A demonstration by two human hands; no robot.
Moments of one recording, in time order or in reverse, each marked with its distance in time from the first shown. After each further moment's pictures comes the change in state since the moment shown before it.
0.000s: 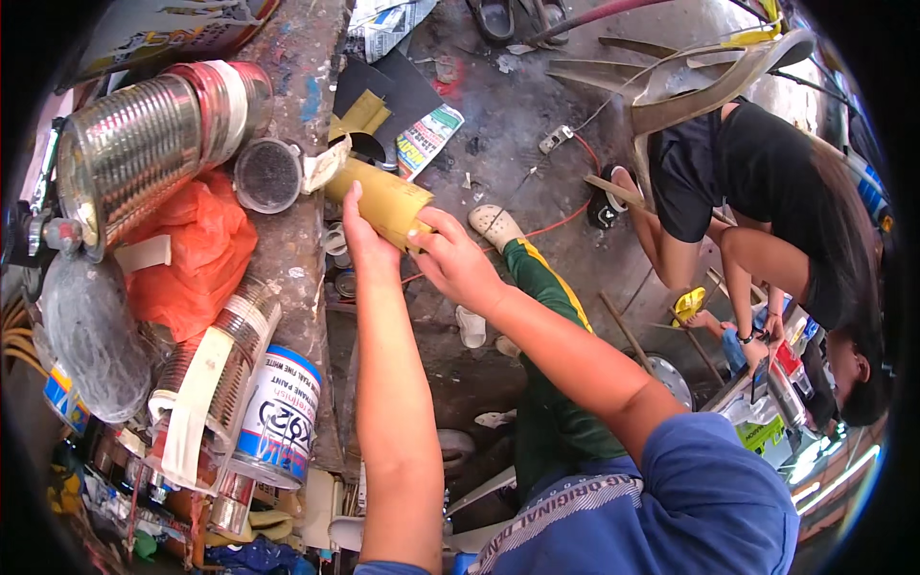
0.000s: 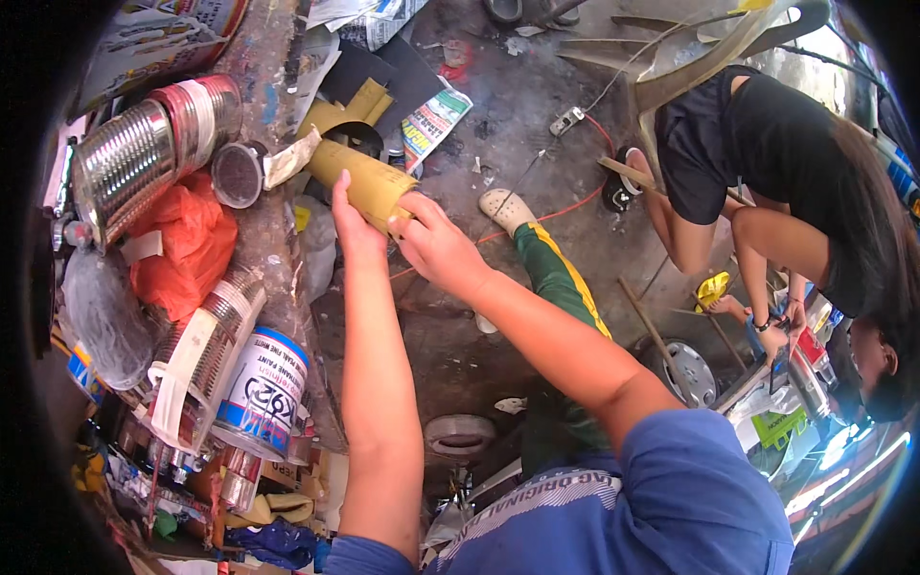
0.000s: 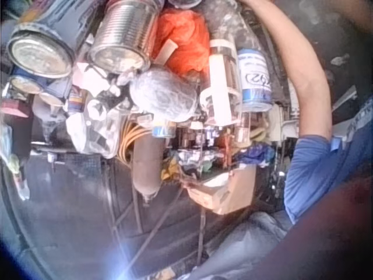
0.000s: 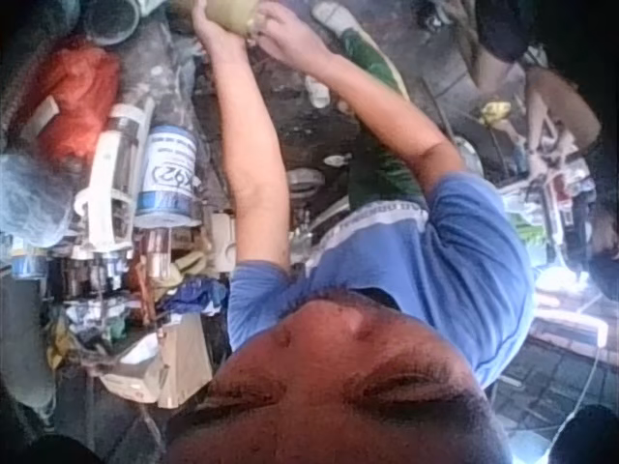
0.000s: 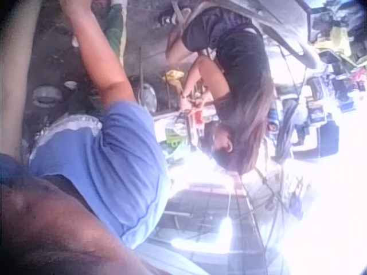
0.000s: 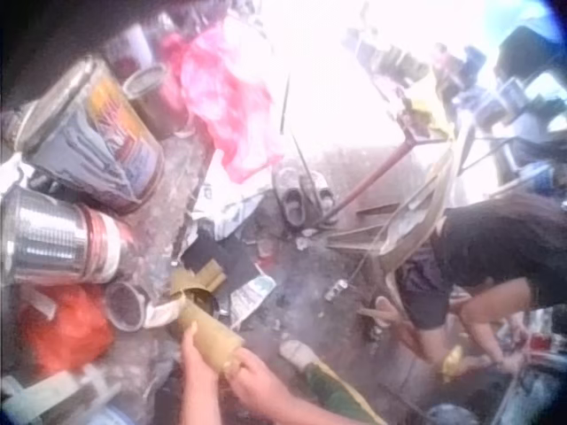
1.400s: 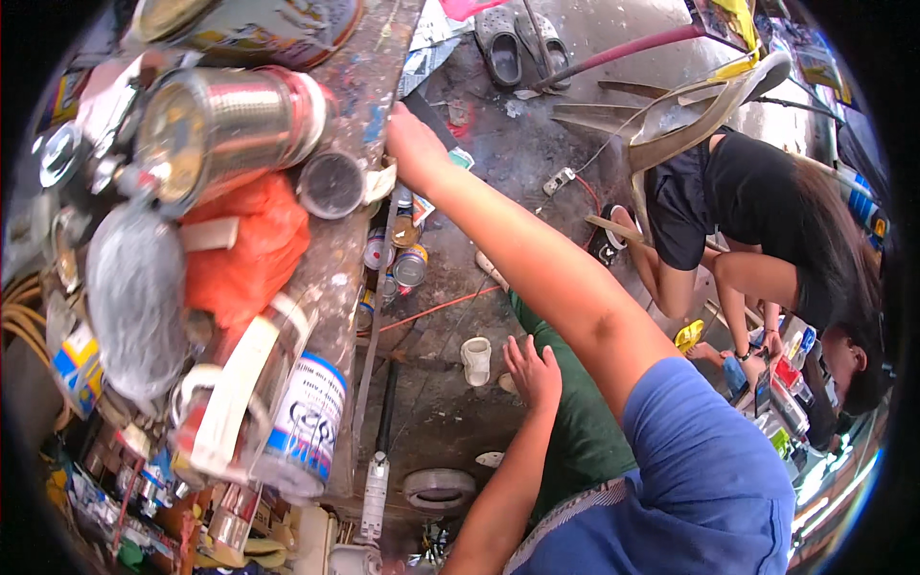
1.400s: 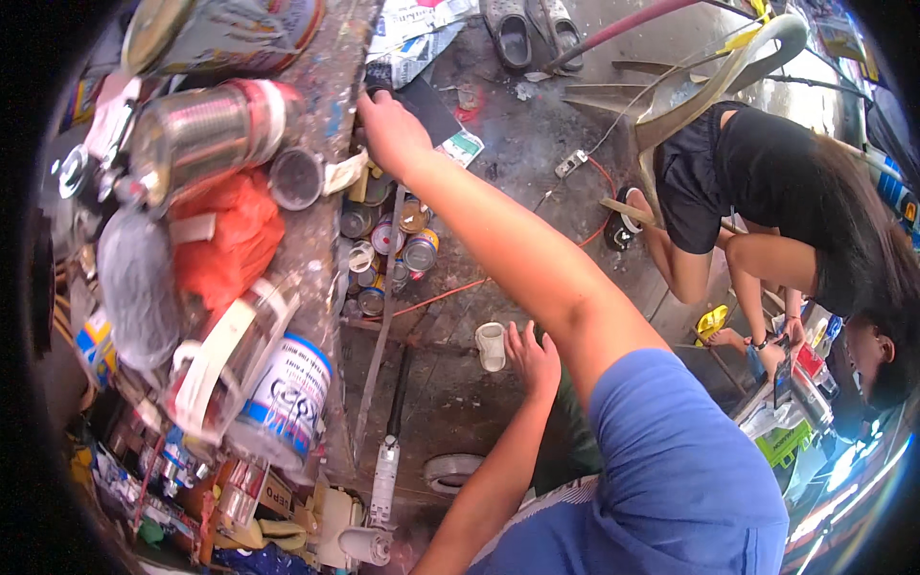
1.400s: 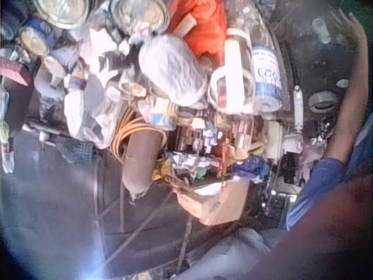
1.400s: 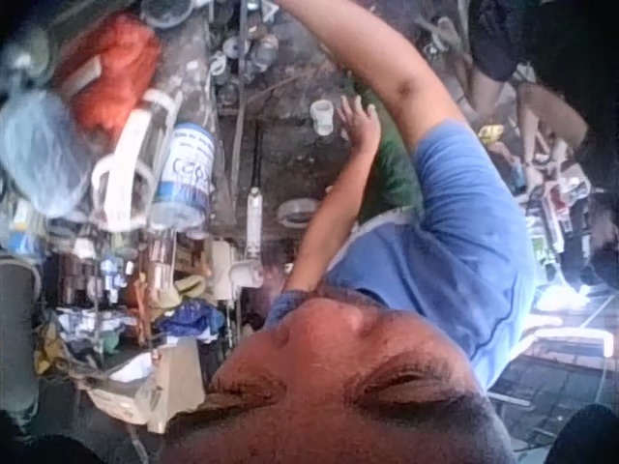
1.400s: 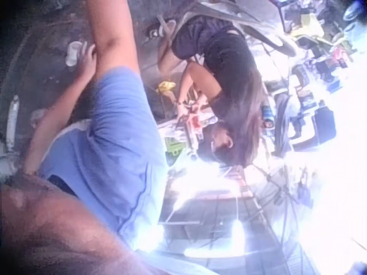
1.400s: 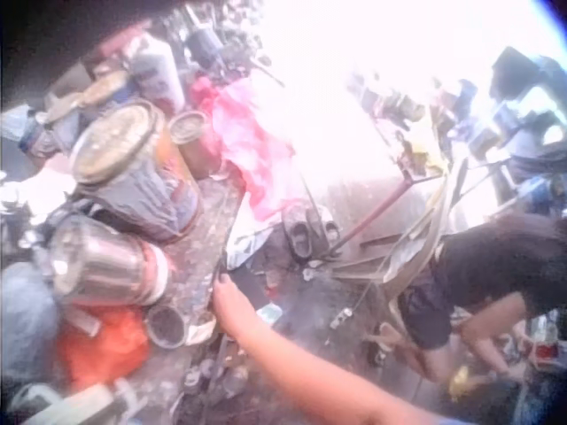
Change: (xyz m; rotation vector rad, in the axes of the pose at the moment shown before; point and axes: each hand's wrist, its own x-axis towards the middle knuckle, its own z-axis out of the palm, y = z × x) left_hand -0.206 -0.253 -0.044 1.567 0.123 0.195; right_hand 0.200 0.052 0.030 -0.233 -0.106 0.152
